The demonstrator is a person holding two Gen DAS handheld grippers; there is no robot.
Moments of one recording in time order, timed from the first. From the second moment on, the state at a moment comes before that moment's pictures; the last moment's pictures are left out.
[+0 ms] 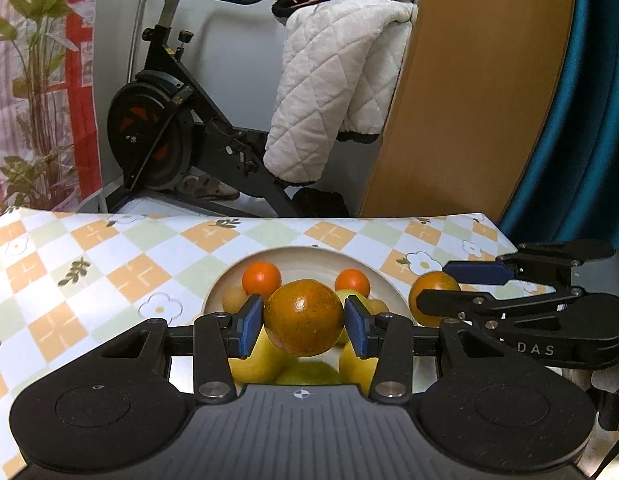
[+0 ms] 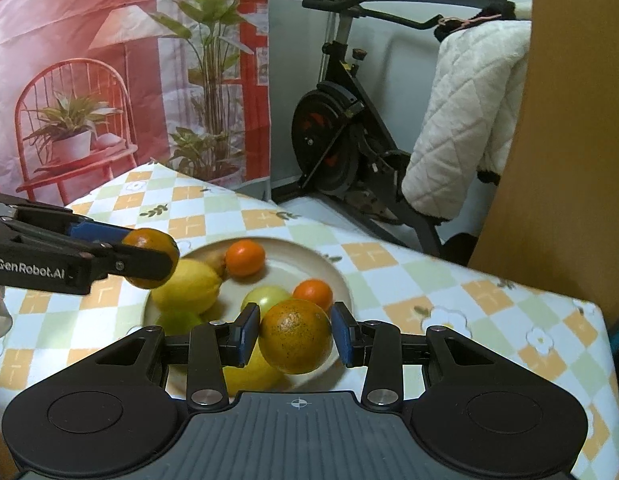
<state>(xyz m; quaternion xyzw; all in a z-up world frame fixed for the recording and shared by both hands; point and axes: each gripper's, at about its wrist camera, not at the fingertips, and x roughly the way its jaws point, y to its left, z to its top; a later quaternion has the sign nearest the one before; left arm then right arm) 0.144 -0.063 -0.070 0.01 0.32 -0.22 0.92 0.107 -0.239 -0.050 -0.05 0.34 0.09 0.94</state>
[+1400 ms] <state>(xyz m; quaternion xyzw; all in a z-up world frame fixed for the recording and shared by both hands) 0.211 -0.075 -0.103 0.04 0.36 -0.25 0.89 0.231 -0.236 -0.100 -0.05 0.36 0.16 0.92</state>
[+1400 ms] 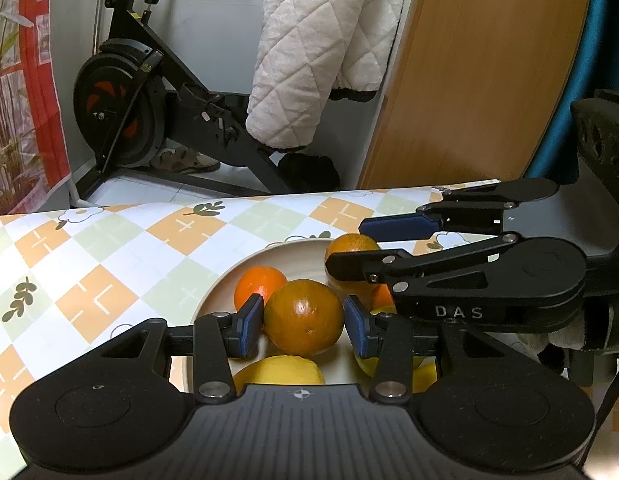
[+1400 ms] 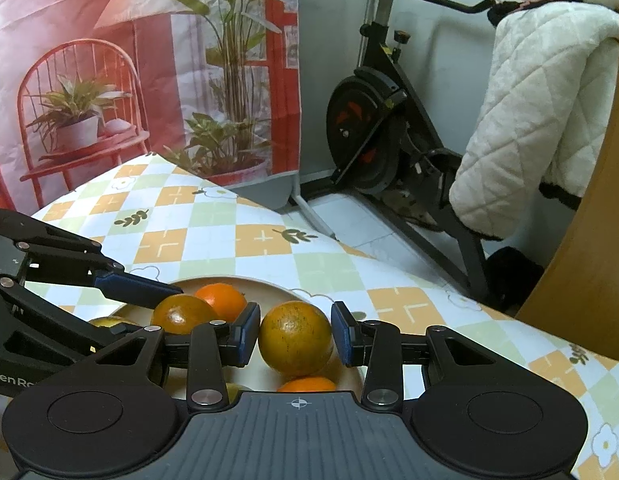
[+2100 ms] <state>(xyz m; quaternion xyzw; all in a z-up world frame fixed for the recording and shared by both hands) 0.201 -0.074 -0.090 0.04 0.36 -0.23 0.90 0.212 -0.236 -0.084 -0.05 0.36 0.12 0.92</state>
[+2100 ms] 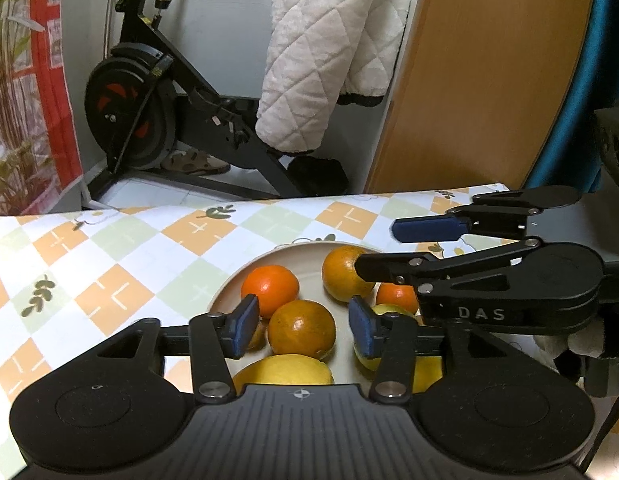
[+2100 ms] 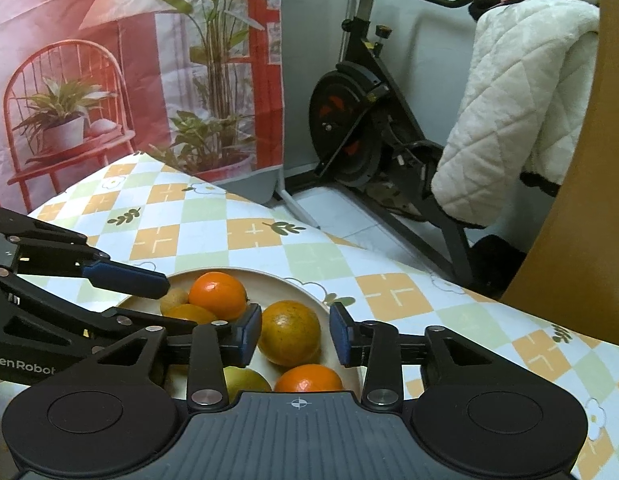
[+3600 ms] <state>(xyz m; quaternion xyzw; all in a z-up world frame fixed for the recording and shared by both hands) 0.038 -0.027 0.046 0.05 0.24 -0.08 0.97 0.019 -0.207 0.051 0.07 0.30 -0.02 0.95</state>
